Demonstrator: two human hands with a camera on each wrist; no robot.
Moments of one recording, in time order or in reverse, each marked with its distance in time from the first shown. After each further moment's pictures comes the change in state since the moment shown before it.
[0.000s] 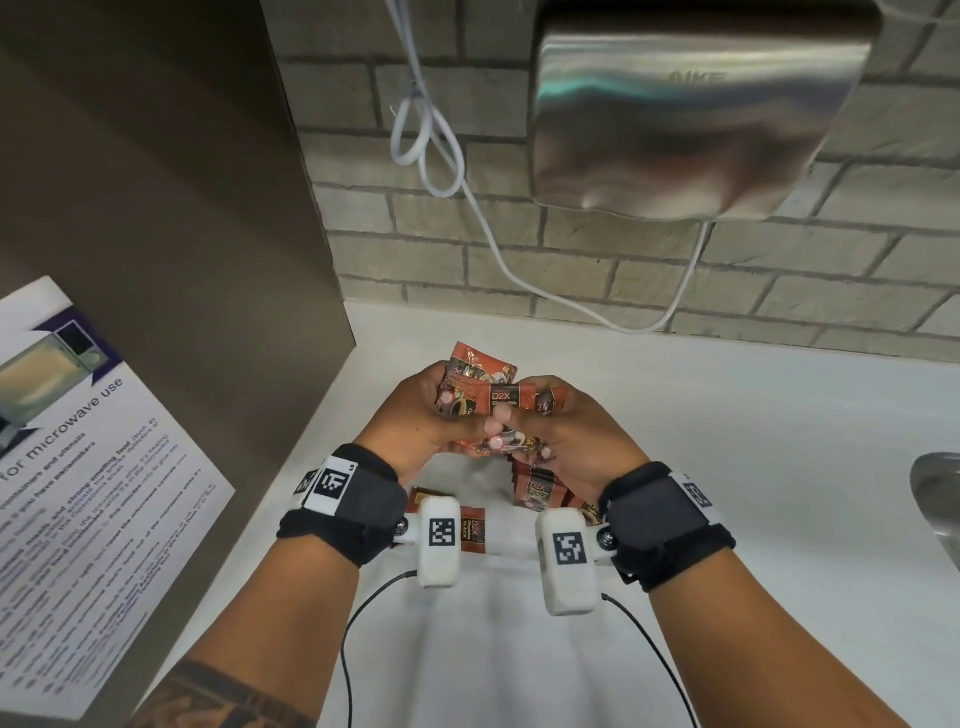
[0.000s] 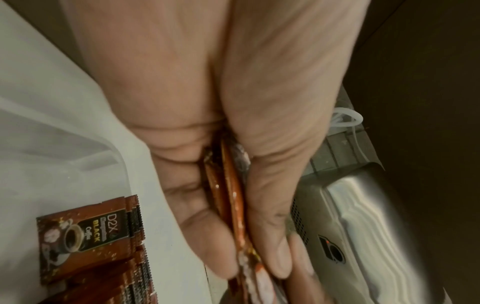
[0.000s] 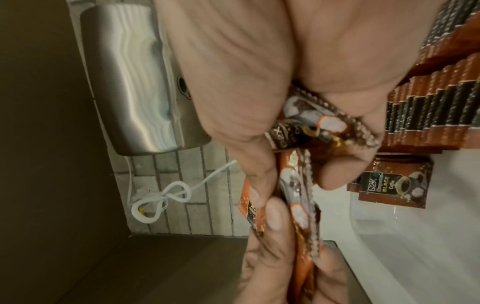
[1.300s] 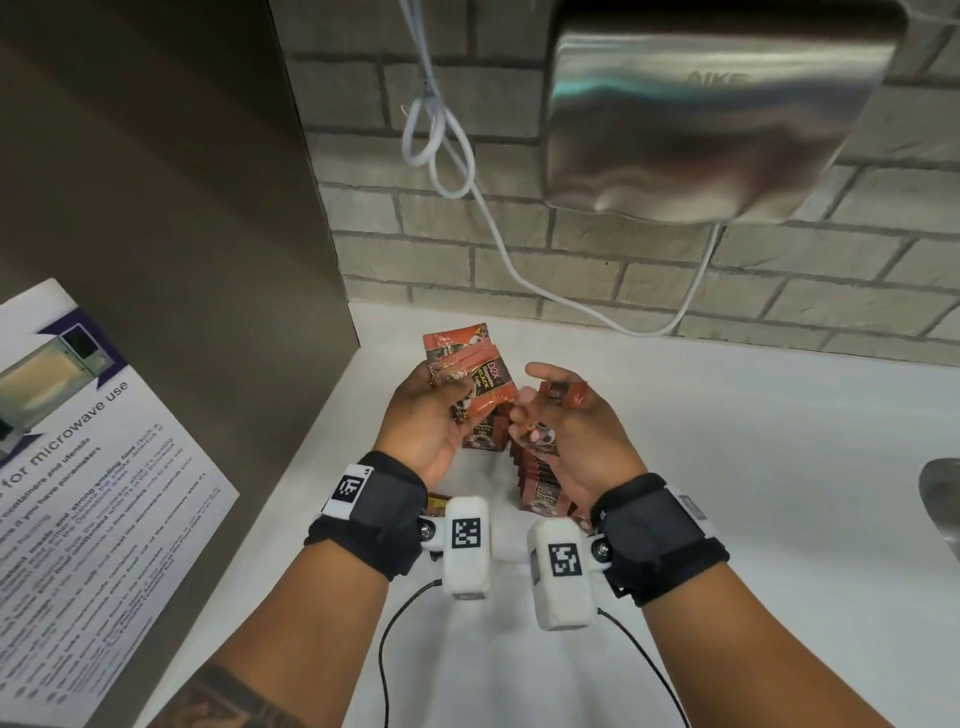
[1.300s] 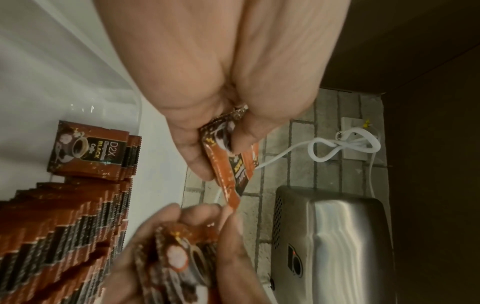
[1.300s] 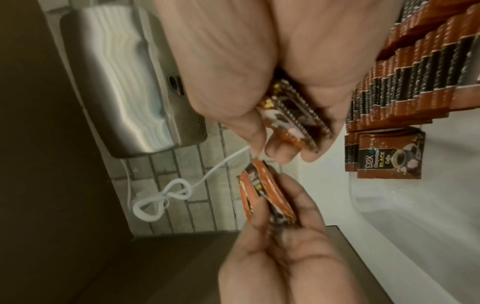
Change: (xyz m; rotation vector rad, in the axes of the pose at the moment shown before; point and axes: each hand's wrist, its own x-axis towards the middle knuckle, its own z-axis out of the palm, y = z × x) left_hand 0.014 -0.008 0.006 -0.552 0.262 0.026; right_hand 0.007 0.007 0.006 0.160 0.130 -0.129
